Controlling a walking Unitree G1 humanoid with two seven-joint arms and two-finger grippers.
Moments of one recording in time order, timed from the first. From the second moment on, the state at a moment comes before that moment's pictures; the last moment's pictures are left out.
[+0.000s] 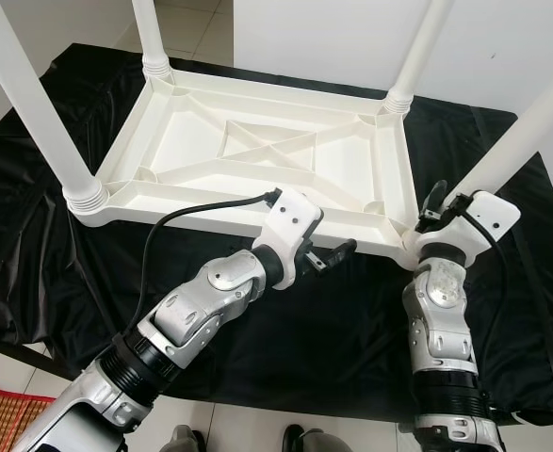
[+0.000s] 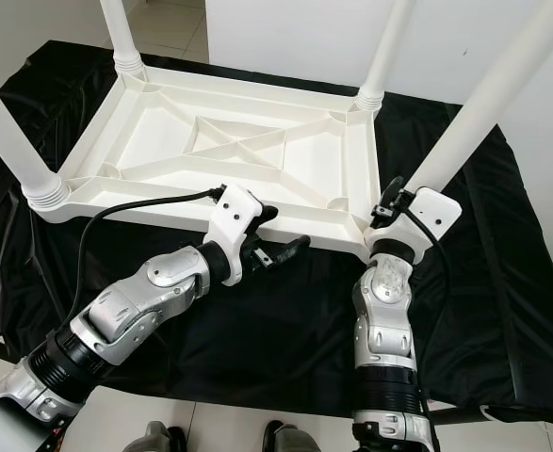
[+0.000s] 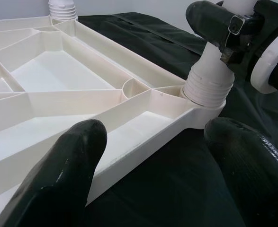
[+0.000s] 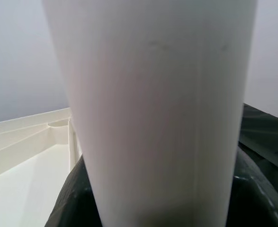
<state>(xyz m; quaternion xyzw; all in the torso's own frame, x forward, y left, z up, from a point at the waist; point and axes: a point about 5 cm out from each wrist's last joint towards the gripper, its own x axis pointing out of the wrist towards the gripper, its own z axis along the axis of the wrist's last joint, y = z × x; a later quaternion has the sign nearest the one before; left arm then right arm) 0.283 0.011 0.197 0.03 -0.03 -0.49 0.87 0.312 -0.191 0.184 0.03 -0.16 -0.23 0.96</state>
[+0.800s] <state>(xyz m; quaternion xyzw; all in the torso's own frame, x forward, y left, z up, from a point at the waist) 0.283 0.012 0.197 0.04 -0.03 -0.49 0.87 0.309 -0.186 0.184 0.06 -0.15 -0.33 0.93</state>
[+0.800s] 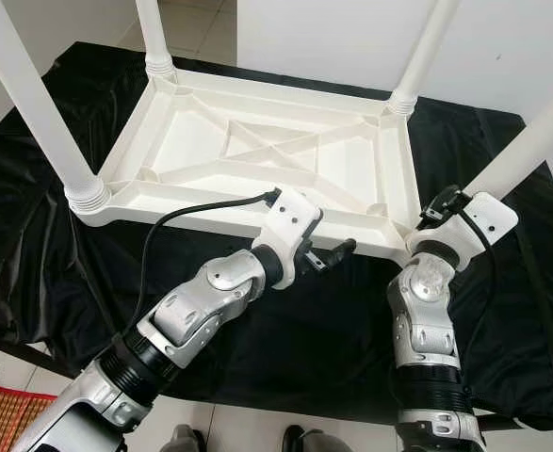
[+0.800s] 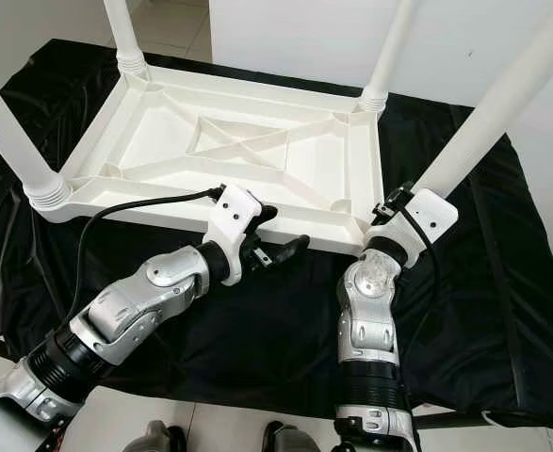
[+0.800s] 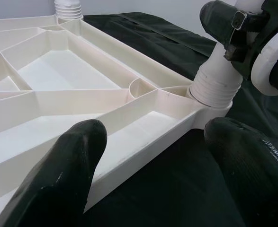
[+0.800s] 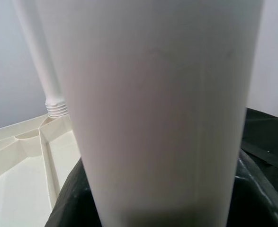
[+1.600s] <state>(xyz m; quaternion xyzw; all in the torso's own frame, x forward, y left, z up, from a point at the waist) 0.283 0.012 0.196 0.04 -0.03 -0.49 0.87 0.300 -0.189 0.182 0.08 -0.14 -0.36 0.92</state>
